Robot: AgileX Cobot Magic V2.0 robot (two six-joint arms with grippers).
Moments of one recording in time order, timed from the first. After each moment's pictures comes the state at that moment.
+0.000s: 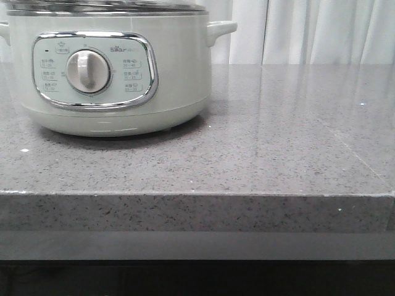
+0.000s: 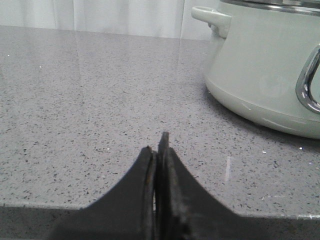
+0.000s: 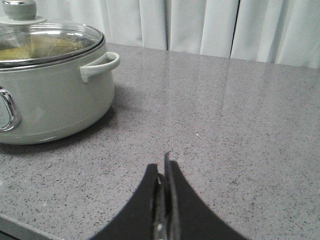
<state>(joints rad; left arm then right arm) -0.02 -0.01 0.01 -0.14 0.17 0.13 0.23 0.32 -0.37 0.28 0.29 -0.23</state>
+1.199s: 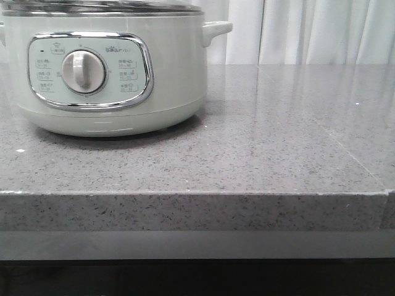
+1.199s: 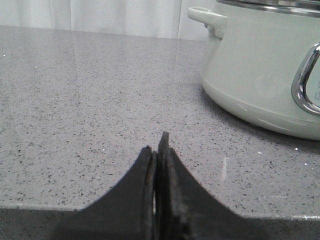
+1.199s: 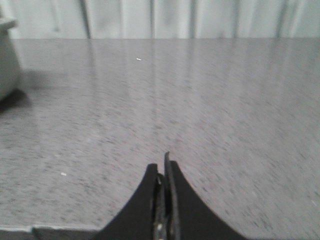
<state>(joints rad) -0.02 -0.01 0.01 -0.14 0.17 0.13 0.00 0.08 0.00 0.16 0.11 -0.06</state>
